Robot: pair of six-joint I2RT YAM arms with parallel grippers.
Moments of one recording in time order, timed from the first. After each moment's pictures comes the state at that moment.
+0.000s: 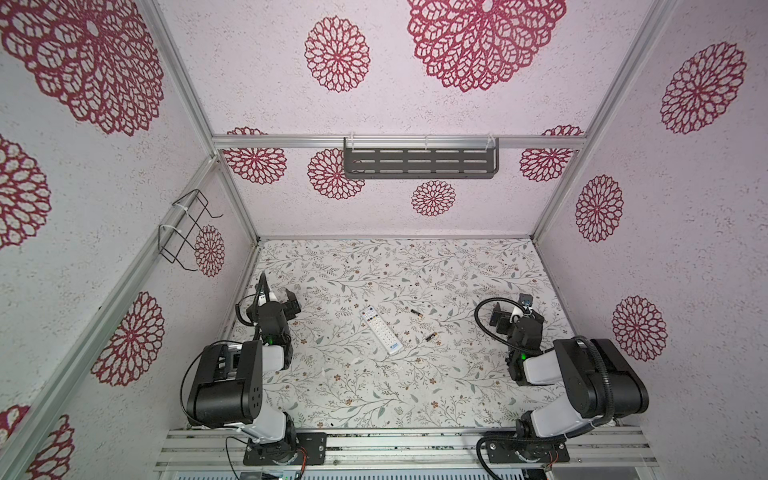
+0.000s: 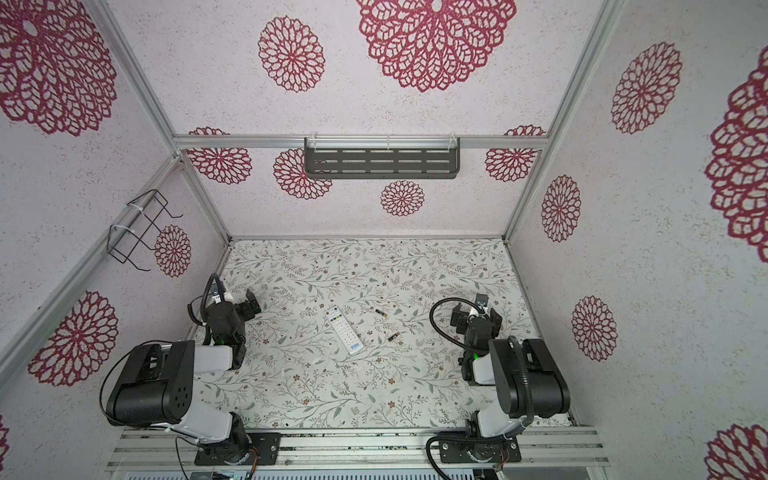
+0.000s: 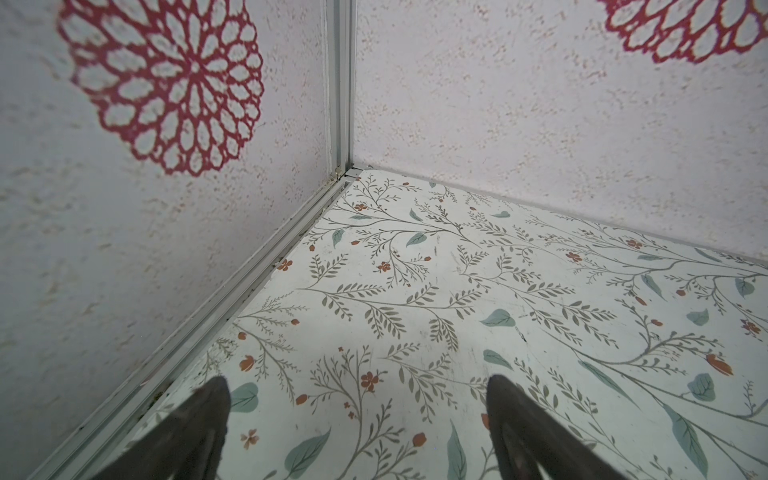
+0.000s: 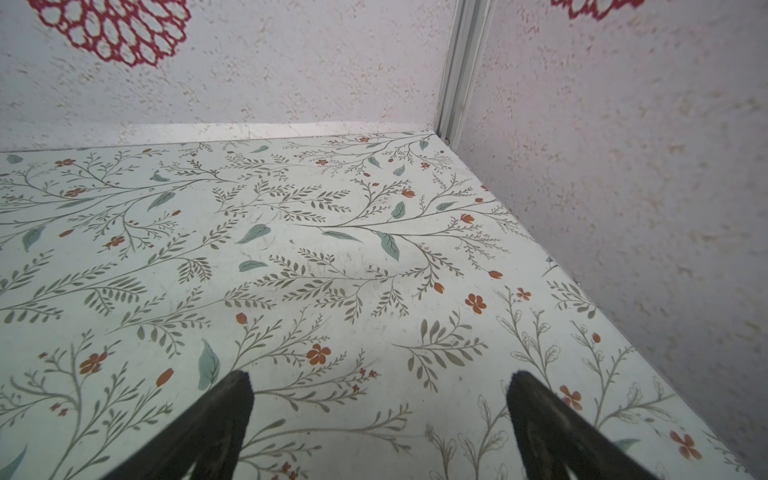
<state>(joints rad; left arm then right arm) 0.11 1.56 0.40 0.90 -0.32 -0.10 0.04 1.56 0.23 1.06 0.29 0.03</state>
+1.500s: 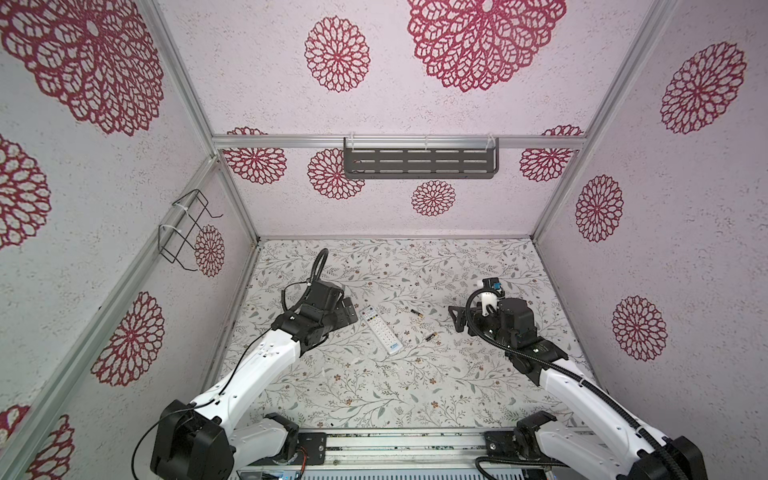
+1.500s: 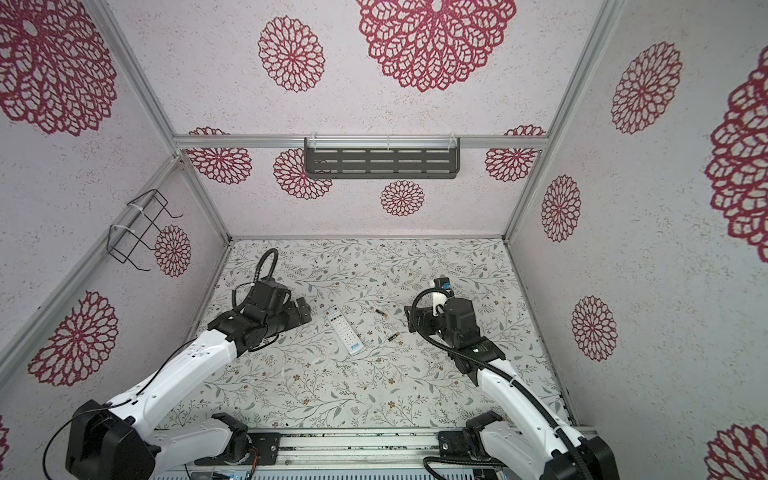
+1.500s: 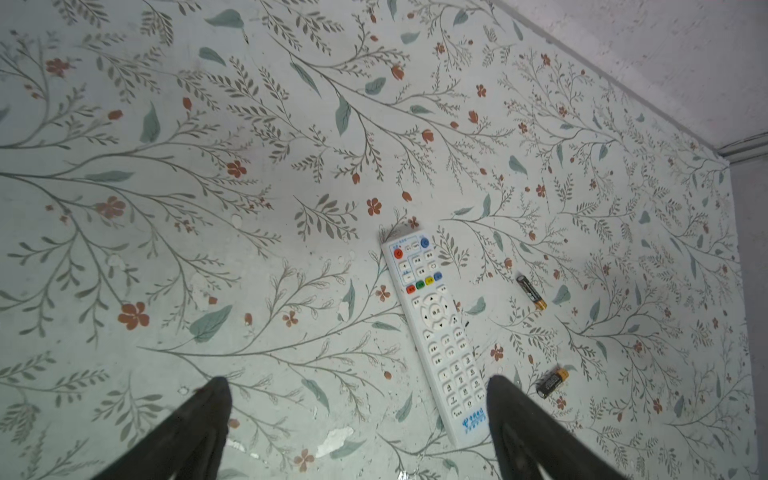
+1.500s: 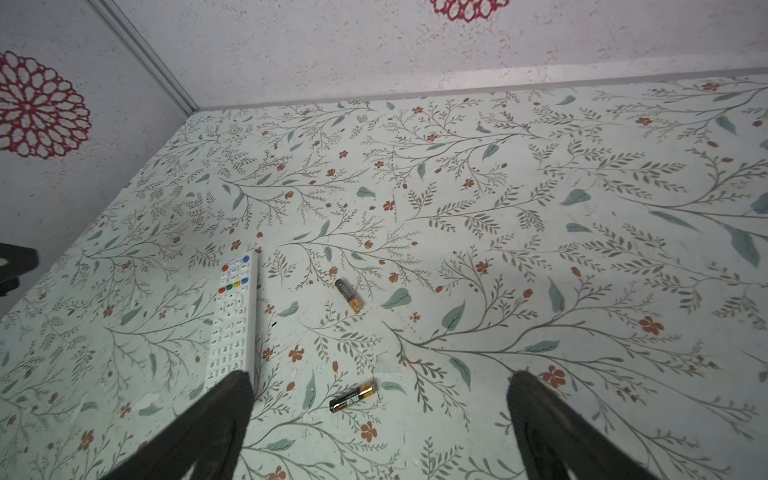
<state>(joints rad) -0.47 1.23 0.90 -0.58 -0.17 -0.75 0.42 0.97 0.59 -0.09 -0.08 0.27</state>
